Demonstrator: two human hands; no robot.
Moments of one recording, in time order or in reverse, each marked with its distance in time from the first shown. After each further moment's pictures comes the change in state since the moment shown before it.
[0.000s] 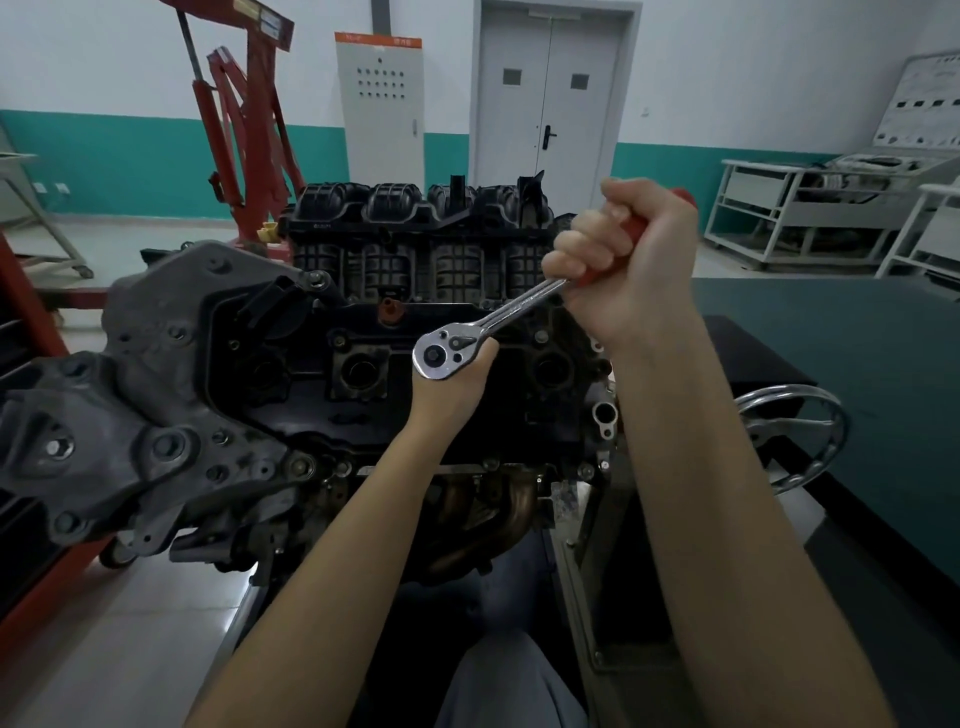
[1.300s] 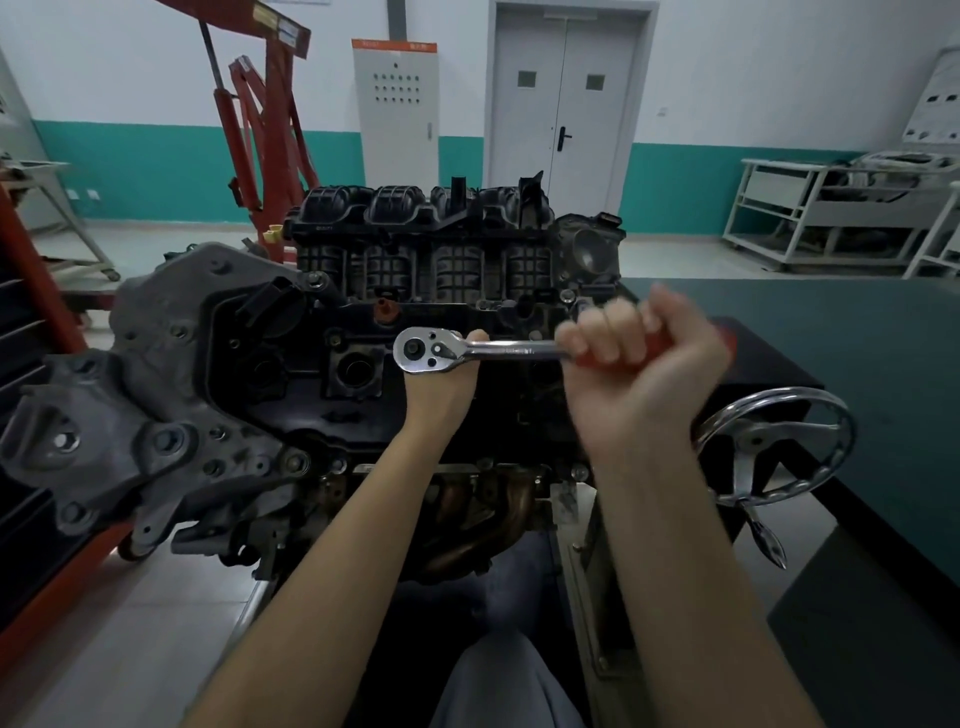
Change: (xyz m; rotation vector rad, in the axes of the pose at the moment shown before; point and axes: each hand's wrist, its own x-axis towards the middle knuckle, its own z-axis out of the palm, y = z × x) left_hand -0.005 0.005 0.005 0.015 0.095 0.029; right_hand -0.051 0.023 -0.036 0.222 0.064 -0.209
